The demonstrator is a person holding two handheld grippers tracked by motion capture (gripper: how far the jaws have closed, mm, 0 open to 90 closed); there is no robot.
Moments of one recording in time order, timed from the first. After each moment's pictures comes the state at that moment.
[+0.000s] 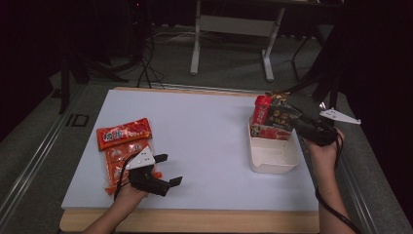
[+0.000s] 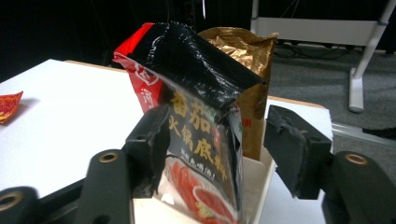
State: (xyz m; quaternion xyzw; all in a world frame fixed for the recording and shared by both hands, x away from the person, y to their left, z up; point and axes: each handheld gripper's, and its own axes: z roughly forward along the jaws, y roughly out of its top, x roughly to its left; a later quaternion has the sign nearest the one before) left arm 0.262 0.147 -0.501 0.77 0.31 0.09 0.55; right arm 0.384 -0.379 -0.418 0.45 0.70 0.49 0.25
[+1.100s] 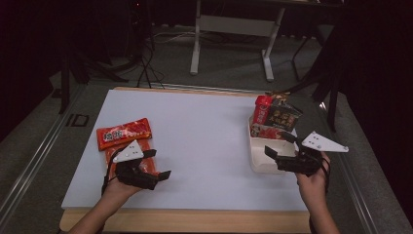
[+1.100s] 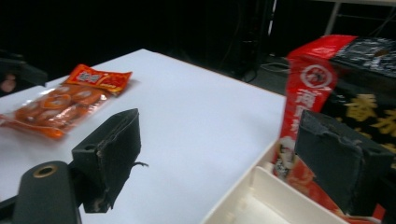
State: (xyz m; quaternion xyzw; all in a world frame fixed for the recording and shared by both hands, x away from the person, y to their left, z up) left arm 0.265 0.177 -0.481 0.78 0.33 0.10 0.52; right arm 0.295 -0.307 -0.413 0.33 0.74 0.54 0.22
